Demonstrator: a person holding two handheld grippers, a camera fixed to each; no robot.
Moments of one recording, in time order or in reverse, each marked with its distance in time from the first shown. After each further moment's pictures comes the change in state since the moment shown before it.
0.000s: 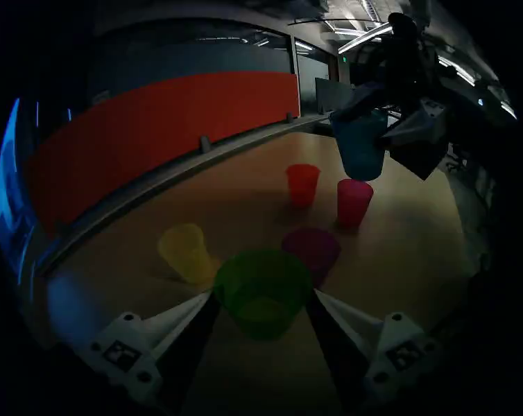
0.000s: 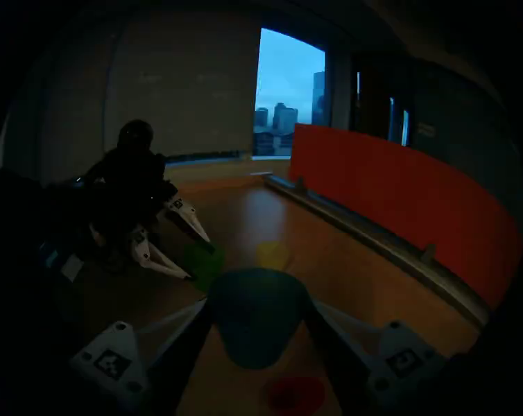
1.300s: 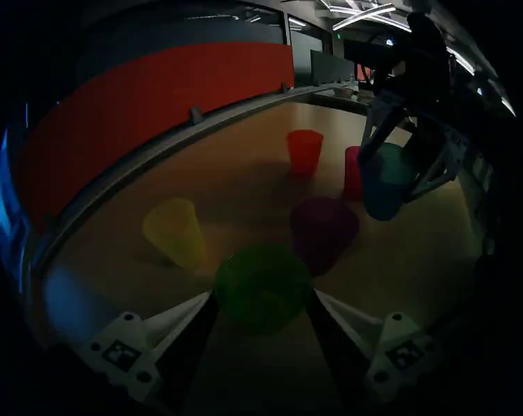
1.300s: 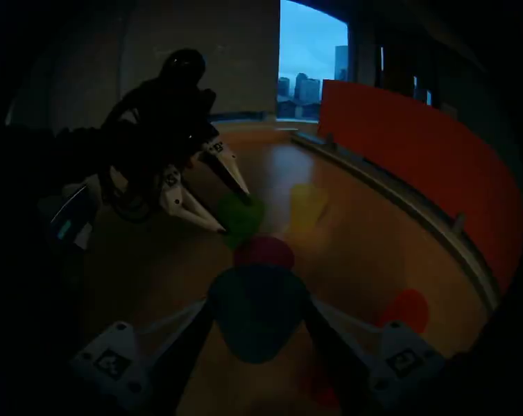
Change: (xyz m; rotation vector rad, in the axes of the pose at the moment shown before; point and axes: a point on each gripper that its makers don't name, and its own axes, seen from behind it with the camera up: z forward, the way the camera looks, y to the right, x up) left arm -0.029 -0.008 0.032 -0.034 -0.135 0.024; right arm -0.095 -0.032 0.033 0.103 -0.169 -0.033
